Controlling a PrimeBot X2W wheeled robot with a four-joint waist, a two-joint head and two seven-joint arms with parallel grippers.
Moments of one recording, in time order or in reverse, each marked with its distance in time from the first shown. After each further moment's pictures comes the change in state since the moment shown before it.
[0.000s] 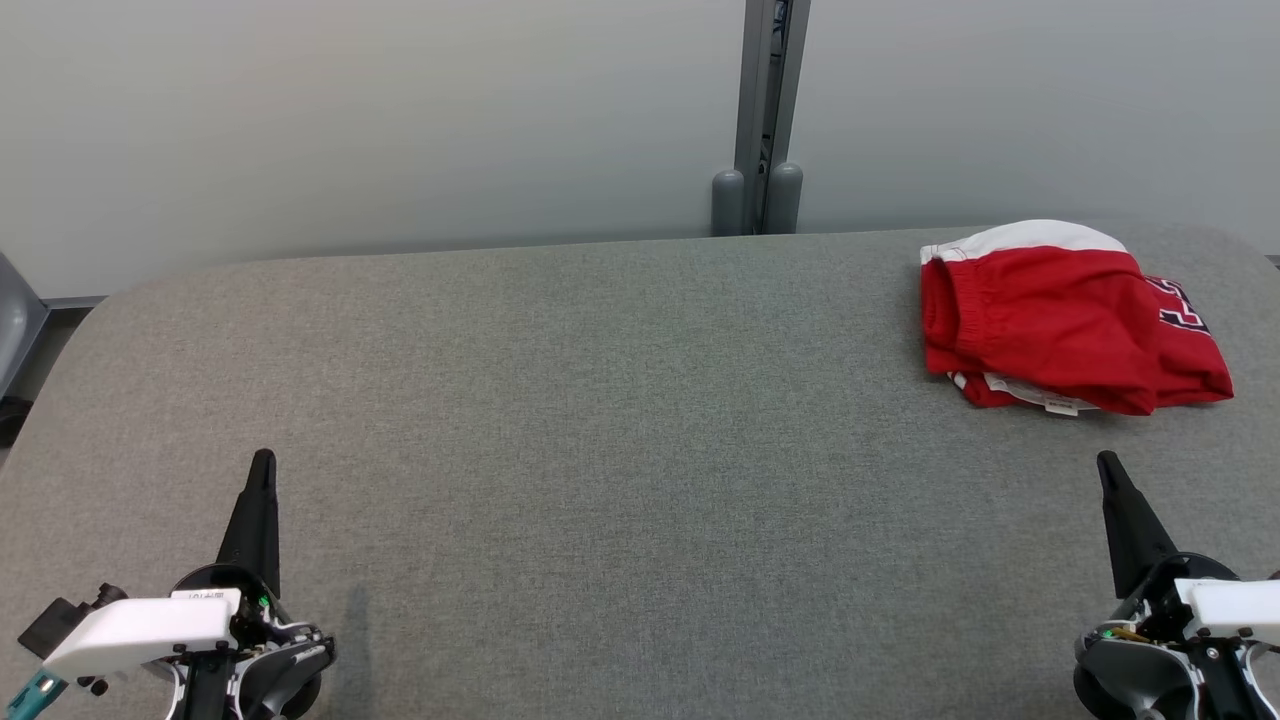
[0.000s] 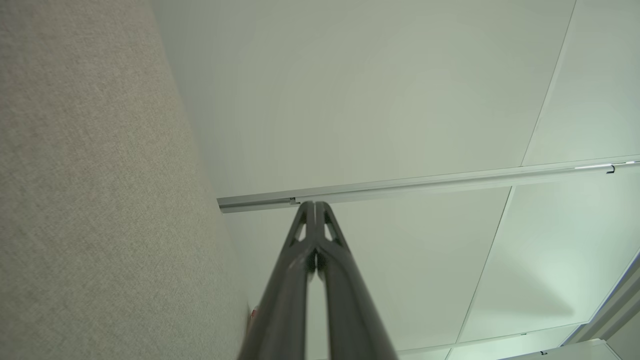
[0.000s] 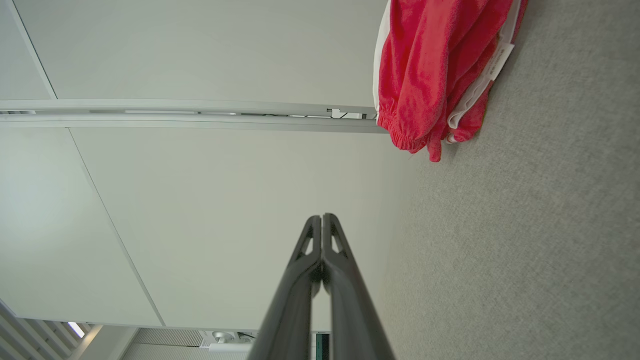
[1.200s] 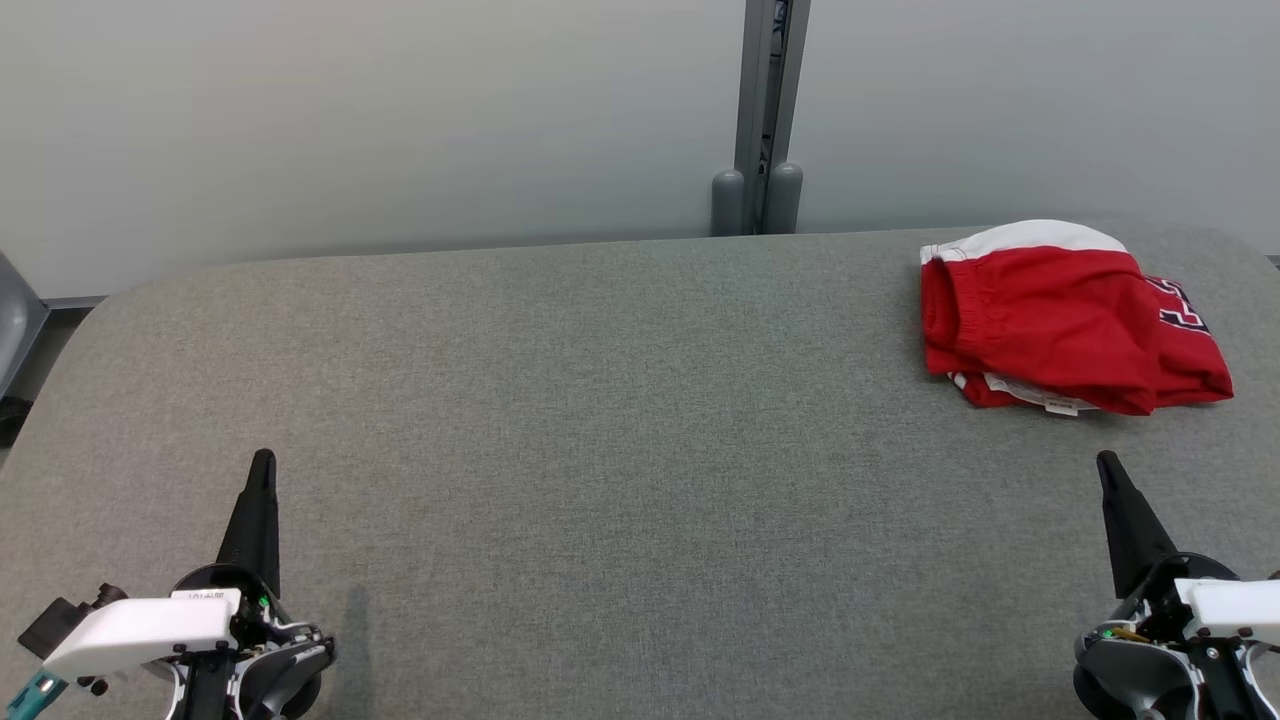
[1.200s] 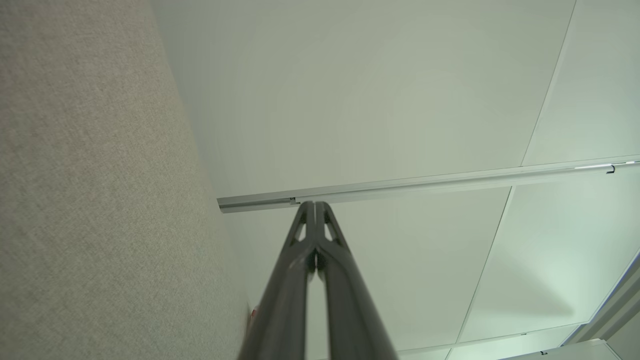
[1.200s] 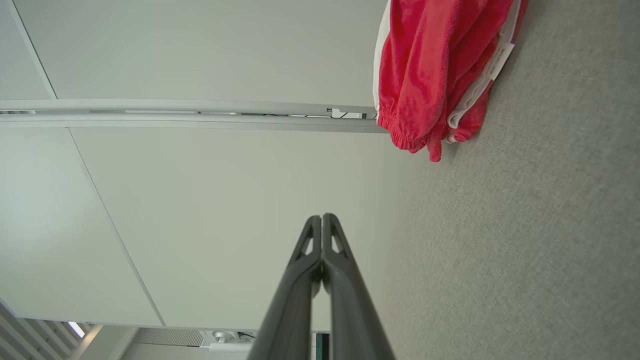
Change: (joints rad) left arm 0.000 0.000 0.000 0.000 0.000 0.000 0.000; right arm 0.000 -0.001 0.002 0.000 0.001 0.000 0.000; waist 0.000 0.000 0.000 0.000
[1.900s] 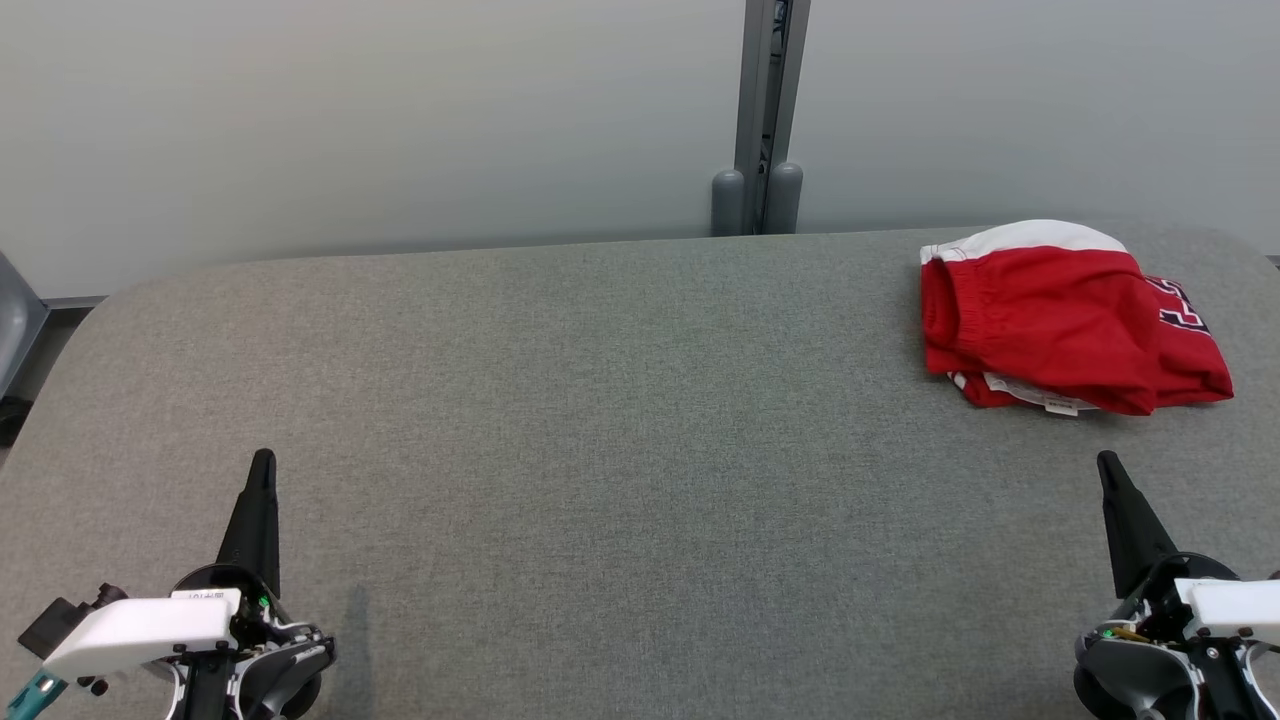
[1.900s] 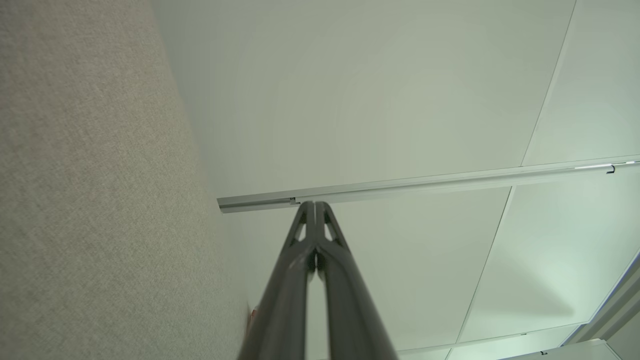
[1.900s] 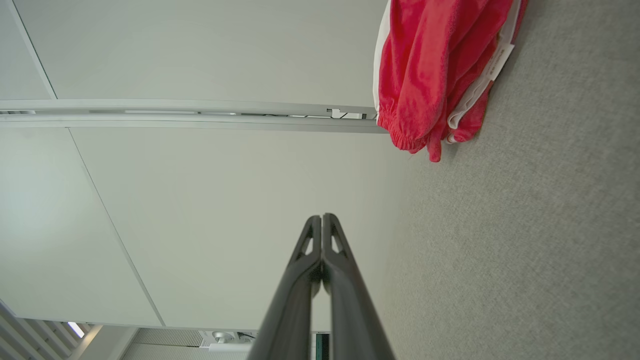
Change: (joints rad) left arm 0.000 0.000 0.000 0.000 0.000 0.000 0.000; right arm 0.000 -0.001 0.001 0.000 0.000 0.000 -0.002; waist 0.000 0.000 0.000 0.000
